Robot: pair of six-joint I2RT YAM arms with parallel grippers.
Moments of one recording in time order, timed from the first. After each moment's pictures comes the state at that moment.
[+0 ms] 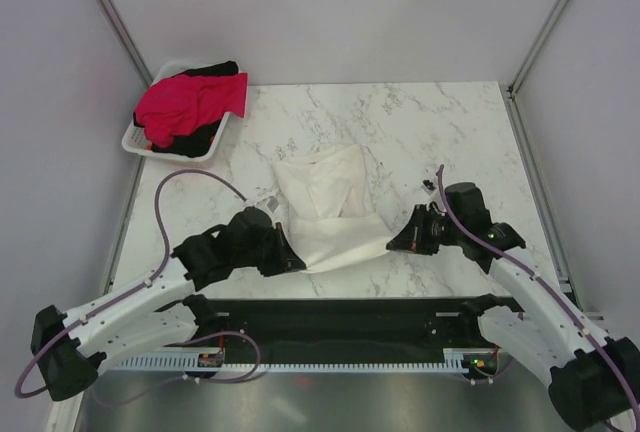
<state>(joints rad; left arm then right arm) -0.85 0.86 0.62 -0.54 0.10 -1.02 0.34 0.90 0.60 -0.49 -0.57 0.66</state>
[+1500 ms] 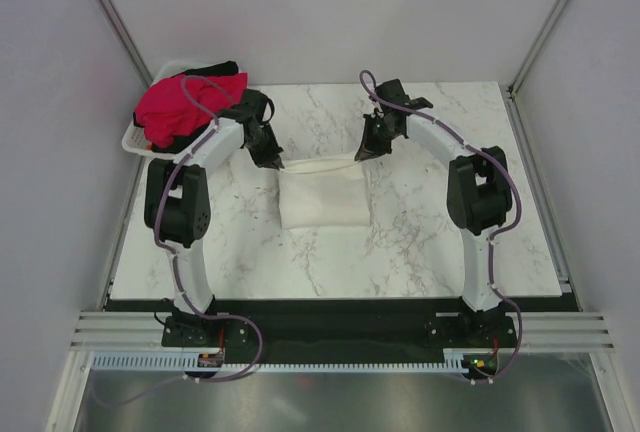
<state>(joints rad) -0.26 1.92 1.55 -0.75 0.12 -0.64 0.35 2.09 1.77 -0.72 -0.30 0.47</state>
